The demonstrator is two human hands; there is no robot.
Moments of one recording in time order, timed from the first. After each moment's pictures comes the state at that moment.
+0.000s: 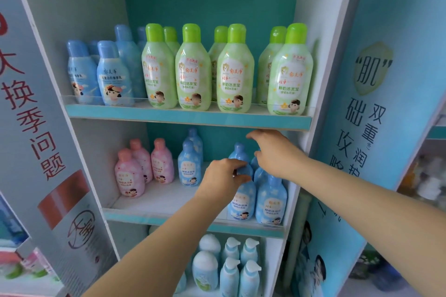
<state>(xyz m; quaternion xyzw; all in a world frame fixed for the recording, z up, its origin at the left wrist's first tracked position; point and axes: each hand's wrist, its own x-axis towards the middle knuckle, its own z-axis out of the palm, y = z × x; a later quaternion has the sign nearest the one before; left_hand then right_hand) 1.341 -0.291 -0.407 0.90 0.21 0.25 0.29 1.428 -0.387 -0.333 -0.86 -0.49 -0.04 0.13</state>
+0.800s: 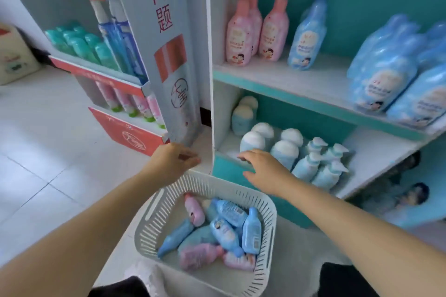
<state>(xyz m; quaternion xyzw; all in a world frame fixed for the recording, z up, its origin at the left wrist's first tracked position) 1.039 -0.235 -0.586 0.83 0.47 0.09 0.28 1.245 -0.331 -0.604 -0.73 -0.63 0.25 0.11</state>
